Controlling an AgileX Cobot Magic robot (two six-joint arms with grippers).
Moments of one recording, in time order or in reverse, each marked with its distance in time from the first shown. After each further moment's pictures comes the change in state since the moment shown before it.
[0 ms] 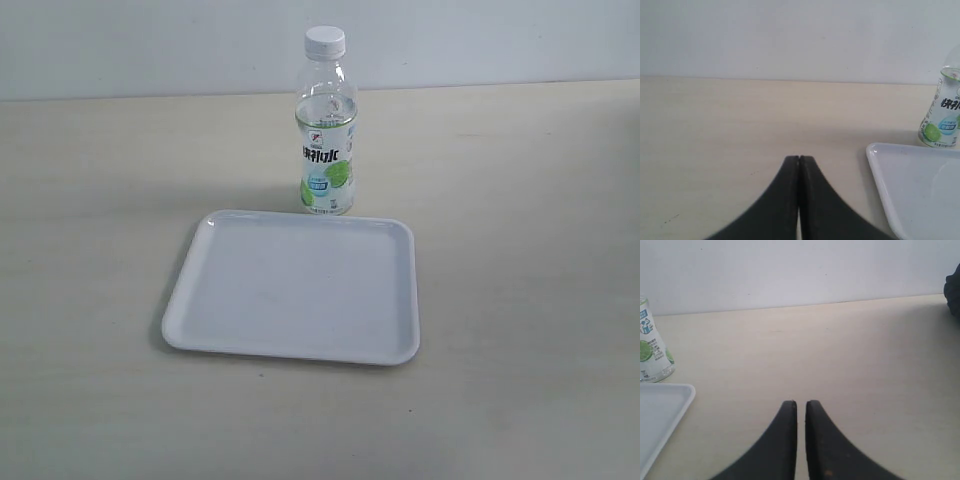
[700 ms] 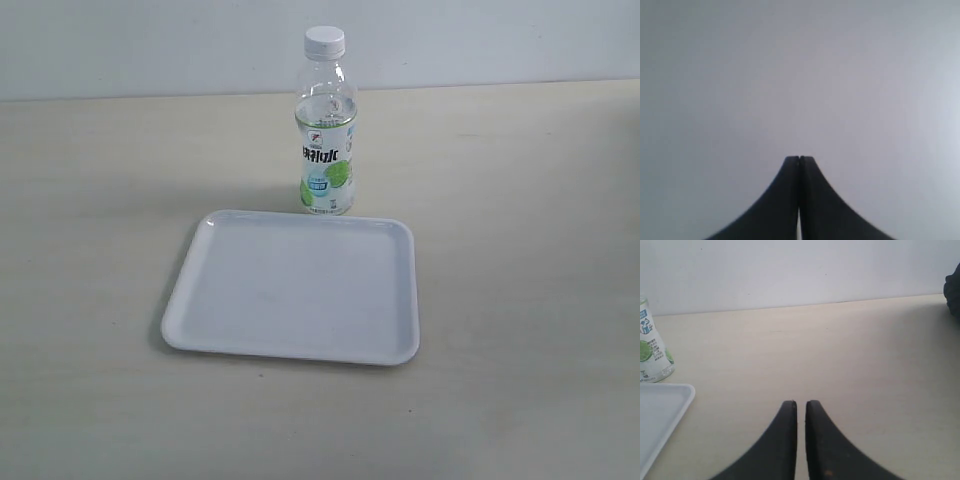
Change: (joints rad) left arm 0.000 0.020 -0.053 -0.019 -0.932 -0.186; right arm 0.000 0.000 0.000 0.000 0.000 0.000
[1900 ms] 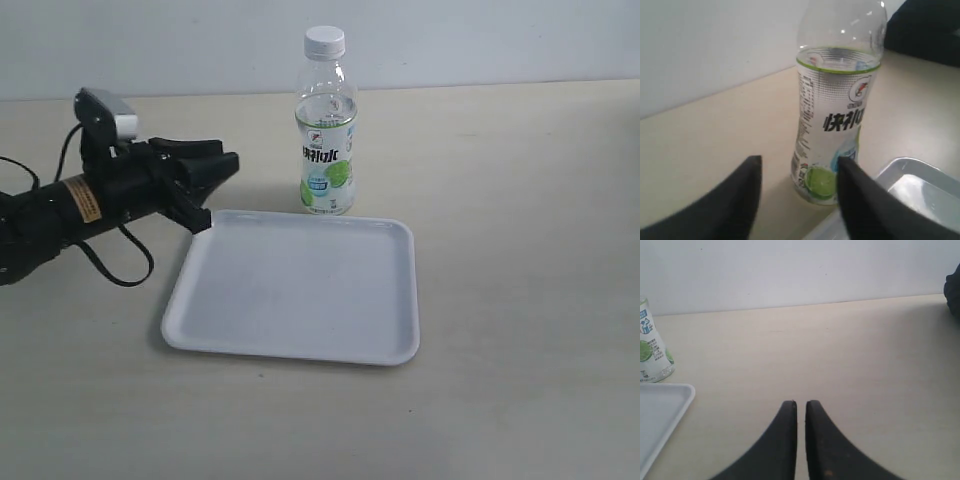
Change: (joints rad) left arm -0.051 2.121 -0.776 0.733 -0.530 0.029; right arm 0.000 0.000 0.000 0.000 0.000 0.000
